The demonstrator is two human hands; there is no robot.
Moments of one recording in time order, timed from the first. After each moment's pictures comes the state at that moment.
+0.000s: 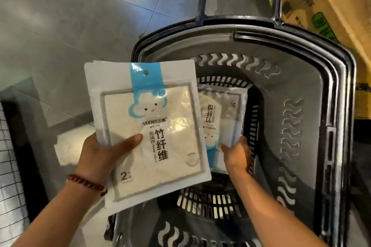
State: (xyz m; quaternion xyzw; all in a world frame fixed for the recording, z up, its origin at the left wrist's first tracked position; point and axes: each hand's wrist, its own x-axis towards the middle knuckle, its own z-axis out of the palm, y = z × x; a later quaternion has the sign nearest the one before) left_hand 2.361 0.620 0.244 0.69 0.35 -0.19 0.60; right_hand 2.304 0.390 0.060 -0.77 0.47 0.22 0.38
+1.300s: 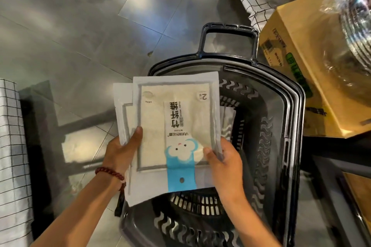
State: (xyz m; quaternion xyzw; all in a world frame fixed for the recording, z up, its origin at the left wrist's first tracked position) left_hand 2.352 0.592 0.287 0.70 0.39 -0.17 0.57; right_hand 2.308 0.400 0.259 -0.72 0.27 0.11 0.63
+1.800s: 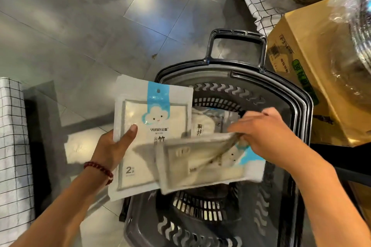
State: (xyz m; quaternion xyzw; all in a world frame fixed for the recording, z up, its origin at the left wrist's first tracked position) left_hand 2.375 0.622 0.291 0.80 0.33 -0.16 0.48; right_hand 2.398 0.322 0.310 -0.94 -0.21 0.22 0.17
